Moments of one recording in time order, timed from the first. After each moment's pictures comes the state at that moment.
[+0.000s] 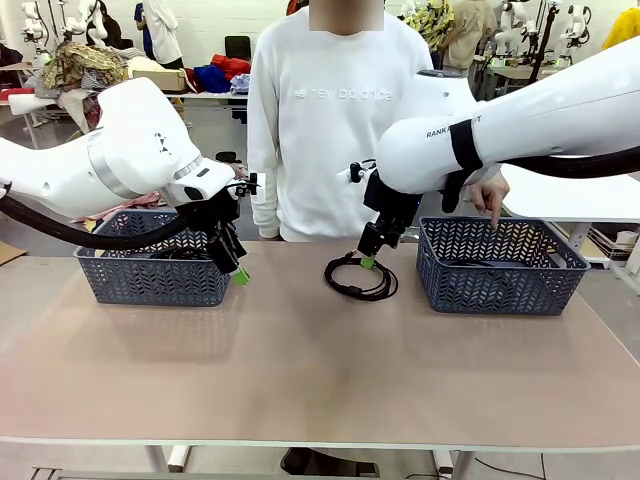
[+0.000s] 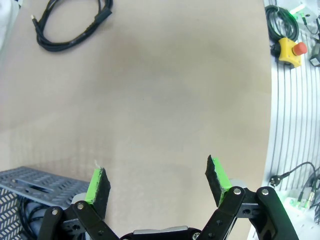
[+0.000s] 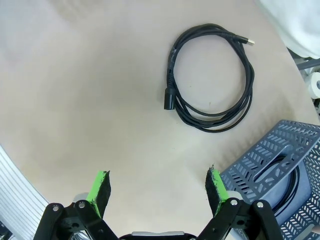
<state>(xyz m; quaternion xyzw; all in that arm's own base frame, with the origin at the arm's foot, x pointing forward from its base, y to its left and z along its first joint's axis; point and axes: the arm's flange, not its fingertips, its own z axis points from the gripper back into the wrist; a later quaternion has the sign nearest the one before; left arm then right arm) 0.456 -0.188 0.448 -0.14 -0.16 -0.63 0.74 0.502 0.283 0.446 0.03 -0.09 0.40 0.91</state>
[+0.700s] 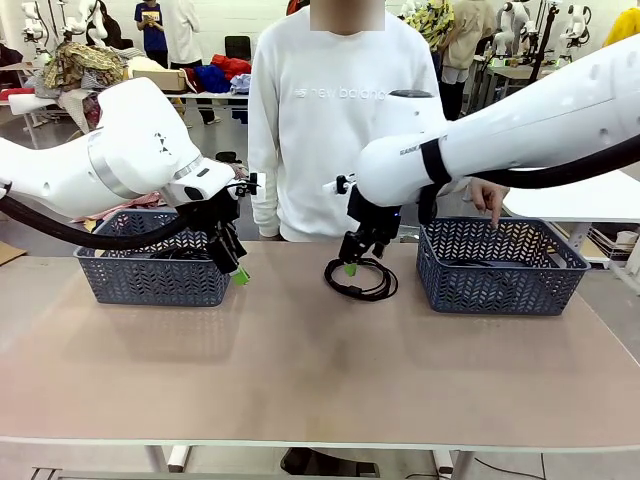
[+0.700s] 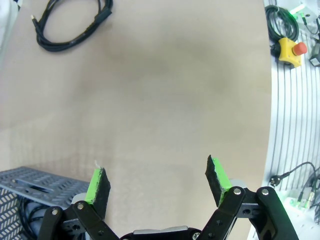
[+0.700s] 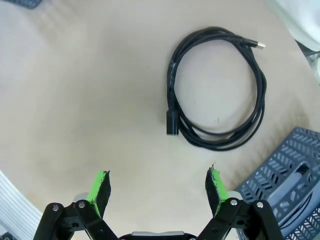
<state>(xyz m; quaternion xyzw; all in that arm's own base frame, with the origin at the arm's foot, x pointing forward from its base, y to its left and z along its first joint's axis) 0.456 -0.188 0.448 -0.14 -0.16 -0.63 0.74 0.530 0.315 0.408 0.03 -0.07 0.36 0.93</state>
